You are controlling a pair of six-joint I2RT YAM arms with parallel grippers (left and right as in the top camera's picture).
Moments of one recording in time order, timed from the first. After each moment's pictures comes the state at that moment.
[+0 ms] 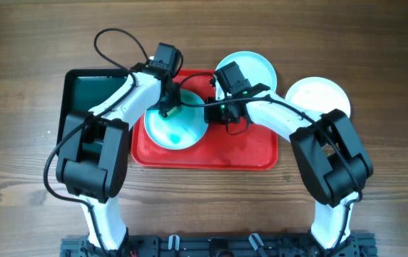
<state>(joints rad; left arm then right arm) -0.31 2.02 1.37 -0.73 -0.16 -0.38 0.52 2.03 1.25 -0.38 -0.37 0.53</state>
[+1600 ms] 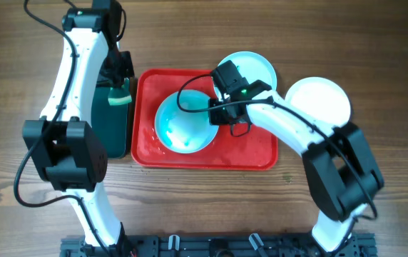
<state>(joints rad) -0.05 2.06 1.93 -1.41 -0.14 -0.28 0.58 1.91 1.30 -0.61 -0.07 0.49</state>
